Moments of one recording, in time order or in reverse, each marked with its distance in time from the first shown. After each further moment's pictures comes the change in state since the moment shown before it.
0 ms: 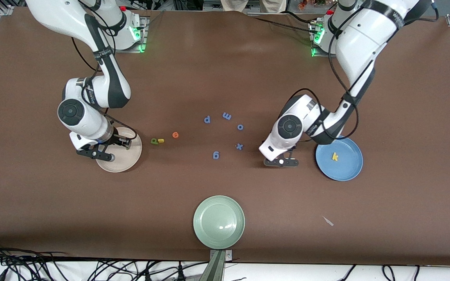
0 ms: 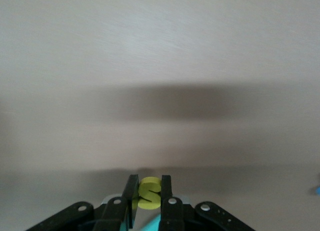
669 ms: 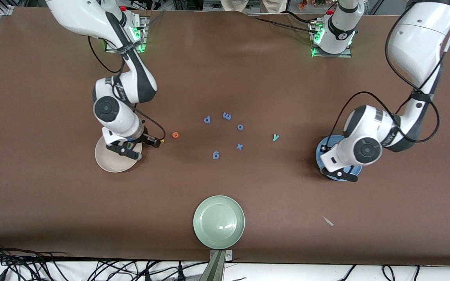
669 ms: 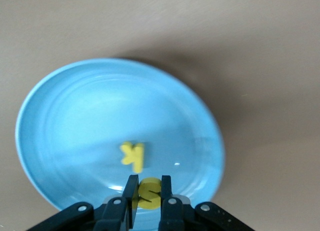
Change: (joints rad) left arm 0.309 -0.056 0.014 -0.029 0.003 -0.151 0.535; right arm 0.012 0.060 0.171 0.059 0.001 0.041 0.329
